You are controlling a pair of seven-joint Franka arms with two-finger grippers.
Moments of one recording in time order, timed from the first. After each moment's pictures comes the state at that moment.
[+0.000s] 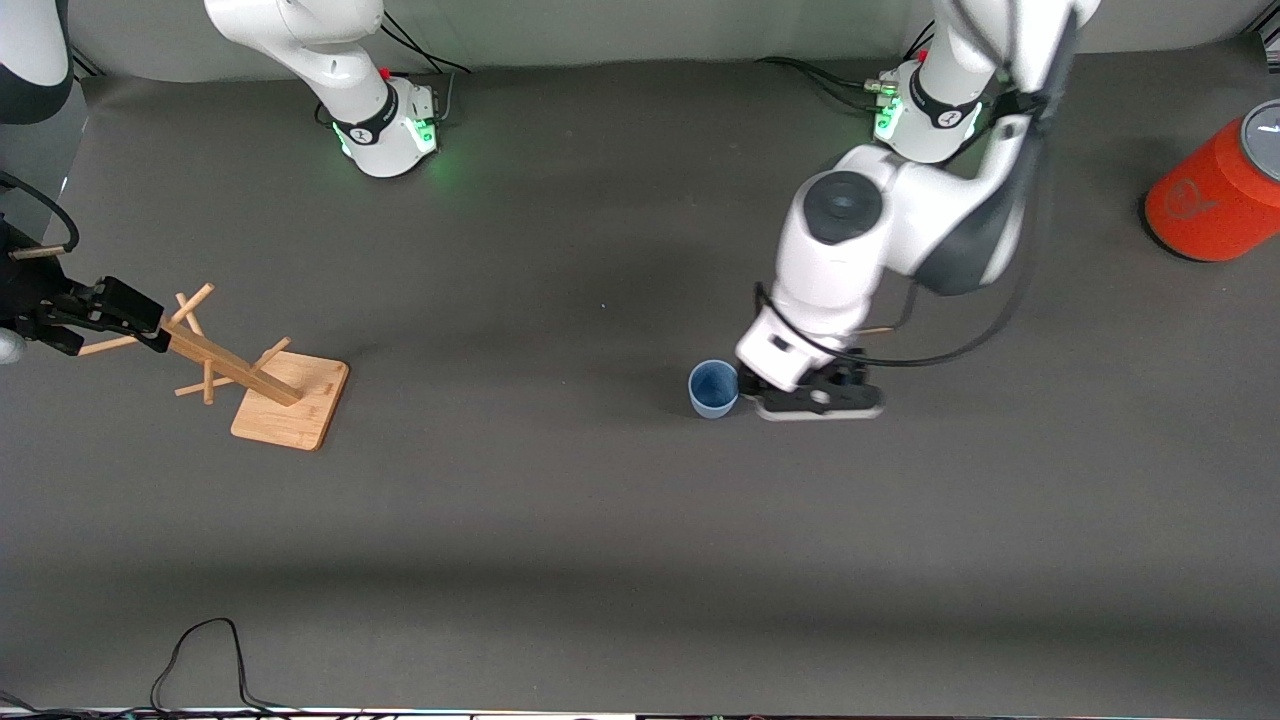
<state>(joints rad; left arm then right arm) -0.54 0.35 0.05 -1.60 0.10 2.06 -0.56 0.02 0.04 -0.03 -1.57 -0.01 1.73 -0.01</state>
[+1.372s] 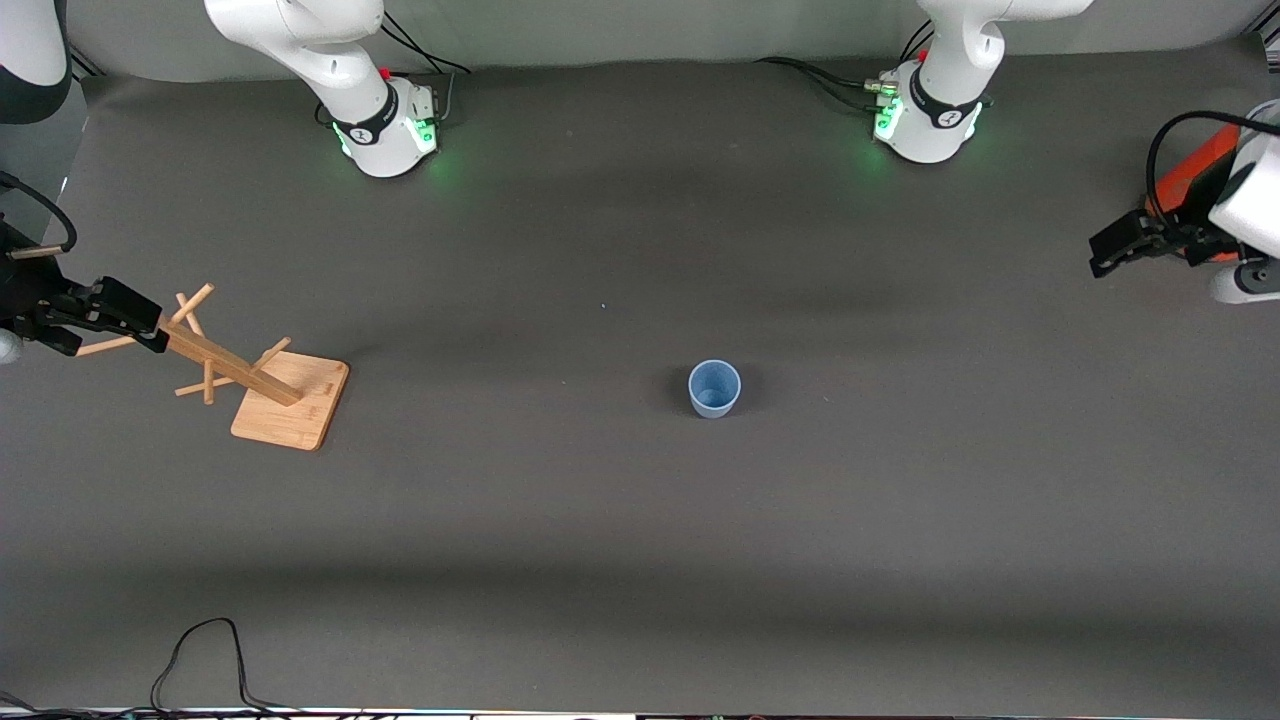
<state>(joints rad) -0.05 -0.04 0.00 -1.66 0.04 1.57 -0.15 0.02 0.04 -0.03 -1.57 -0.01 1.73 -0.01</state>
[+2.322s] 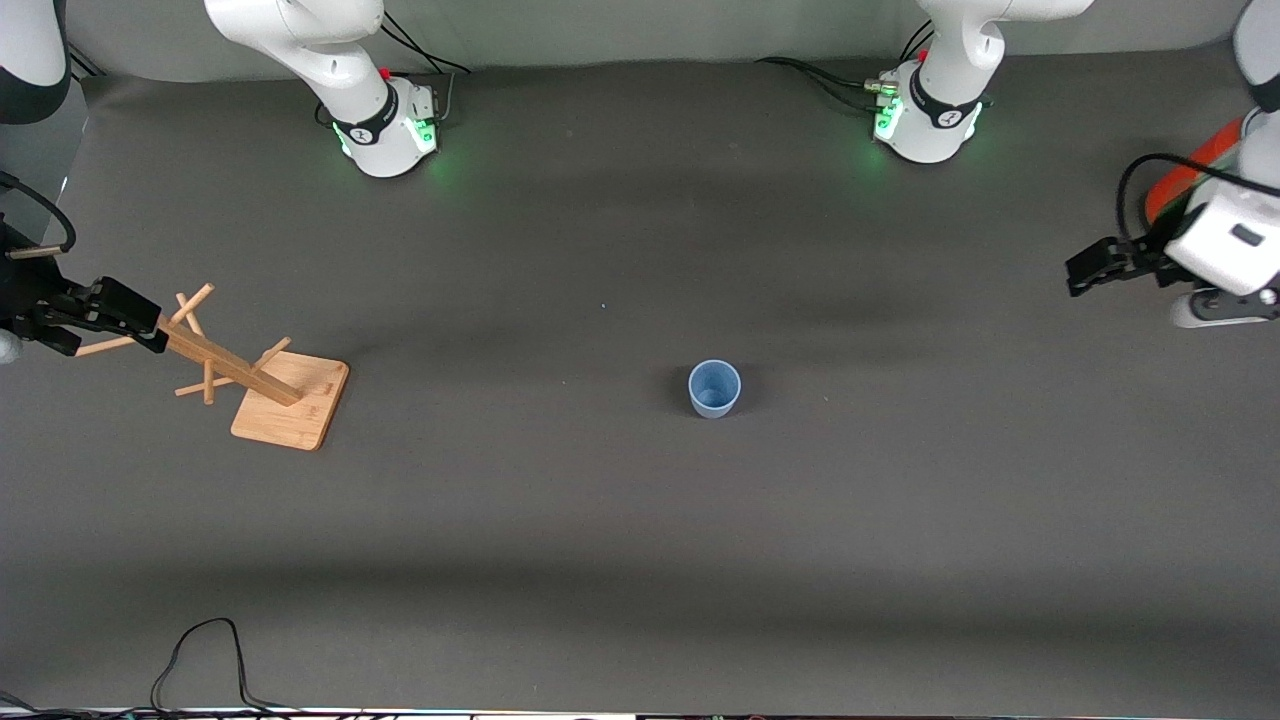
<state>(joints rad) -0.11 -0.02 0.08 -1.68 0.04 1.57 -0.11 0.02 0.04 -0.04 -1.57 -0.01 1.73 -0.01</state>
